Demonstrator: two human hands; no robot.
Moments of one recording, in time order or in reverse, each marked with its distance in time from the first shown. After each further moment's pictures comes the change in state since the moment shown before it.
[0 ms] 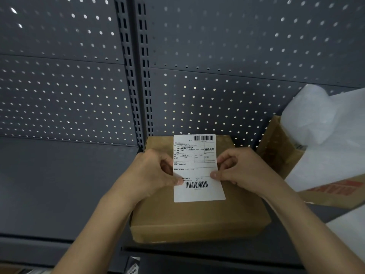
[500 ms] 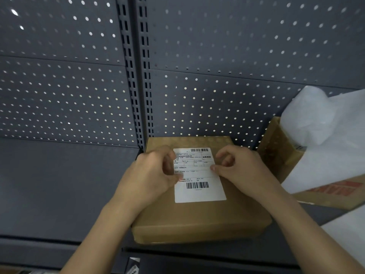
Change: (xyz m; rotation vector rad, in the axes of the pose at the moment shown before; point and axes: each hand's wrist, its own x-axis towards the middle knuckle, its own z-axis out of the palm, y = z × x) left_hand -0.006 -0.006 0.009 0.188 0.211 0.132; right_hand -0.005 -0.001 0.009 -0.256 0.201 -0.136
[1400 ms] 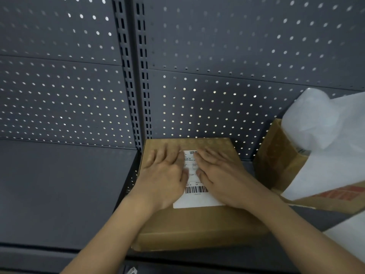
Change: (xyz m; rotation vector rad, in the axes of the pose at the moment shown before) left_hand 0.020 0.006 0.029 0.473 -0.249 0.147; right_hand 0.015 -0.009 0.025 -0.501 -0.284 -0.352
